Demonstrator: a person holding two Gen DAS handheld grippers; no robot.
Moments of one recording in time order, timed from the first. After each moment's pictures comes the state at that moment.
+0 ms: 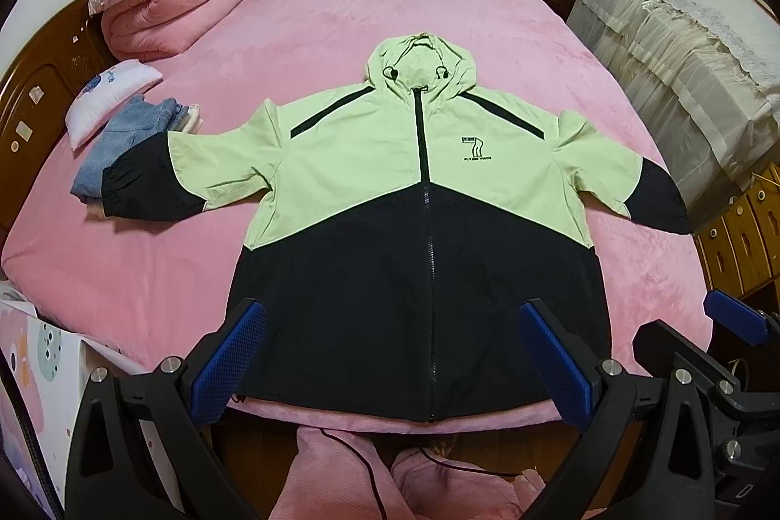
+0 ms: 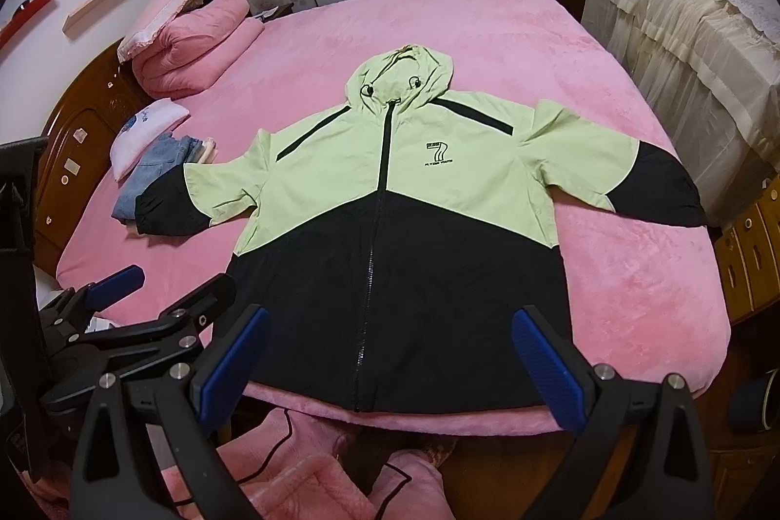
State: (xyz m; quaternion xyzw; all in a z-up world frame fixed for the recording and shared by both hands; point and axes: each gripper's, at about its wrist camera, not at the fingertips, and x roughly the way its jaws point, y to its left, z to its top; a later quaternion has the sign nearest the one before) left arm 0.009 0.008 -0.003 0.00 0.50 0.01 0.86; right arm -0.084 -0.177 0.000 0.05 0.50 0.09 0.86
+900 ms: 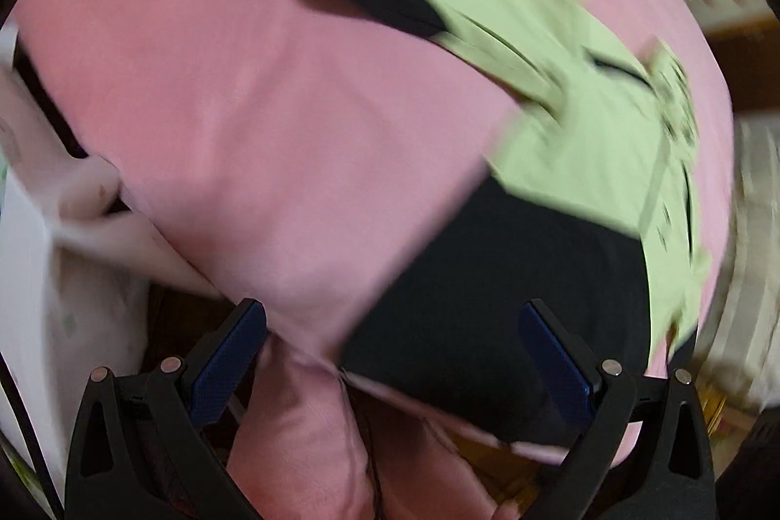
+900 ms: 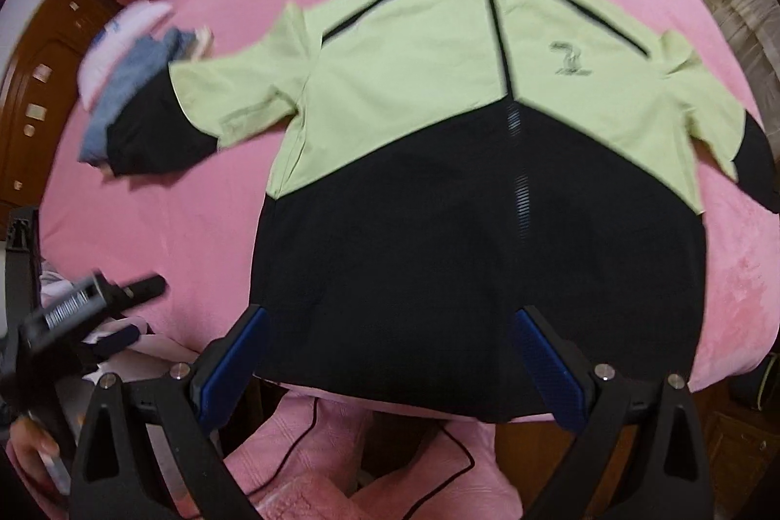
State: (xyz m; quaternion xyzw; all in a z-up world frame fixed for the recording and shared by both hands) left arm 0.061 0.377 -0.187 -0.33 0.64 0.16 0.68; right arm 0.016 0.035 -0.120 0.02 0.66 0.09 0.74
